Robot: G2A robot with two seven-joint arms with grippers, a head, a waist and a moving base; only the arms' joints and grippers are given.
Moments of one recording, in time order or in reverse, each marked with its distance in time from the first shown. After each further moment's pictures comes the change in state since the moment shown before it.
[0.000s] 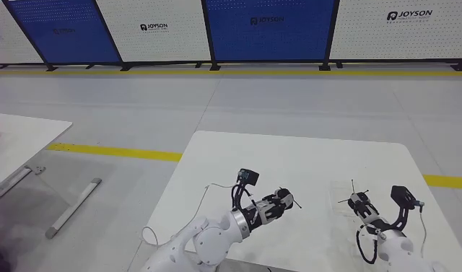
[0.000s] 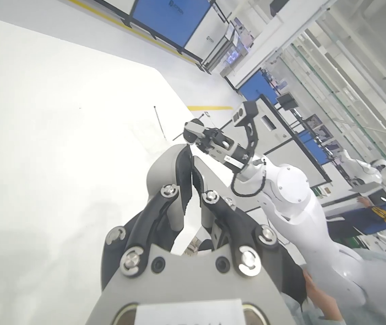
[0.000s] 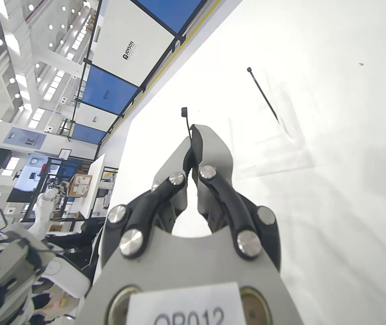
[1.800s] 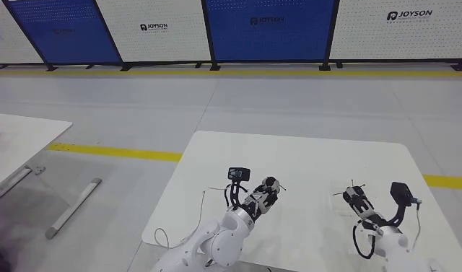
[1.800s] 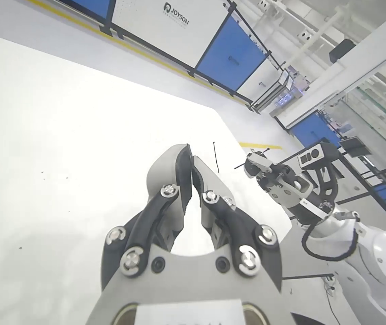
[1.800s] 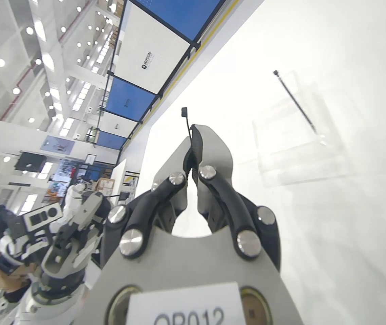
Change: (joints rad) left arm -0.027 -0.040 0.059 0.057 0.114 0.229 0.226; right arm 0.034 -0.024 -0.042 -0.006 0.123 -0.031 -0.069
